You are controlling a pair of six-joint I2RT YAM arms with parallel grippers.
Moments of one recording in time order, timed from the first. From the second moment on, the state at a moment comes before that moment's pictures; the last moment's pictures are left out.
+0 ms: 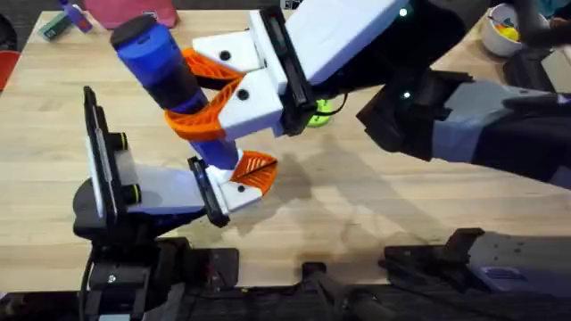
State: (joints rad) left arm 0.03 0.01 0.01 -0.13 1.16 0.08; right arm 0.78 1.46 0.92 0.85 -1.07 0.08
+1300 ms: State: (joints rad) left arm 0.03 0.01 0.01 -0.13 1.16 0.08; right arm 0.59 1.39 1.59 -0.77 -0.57 -0.54
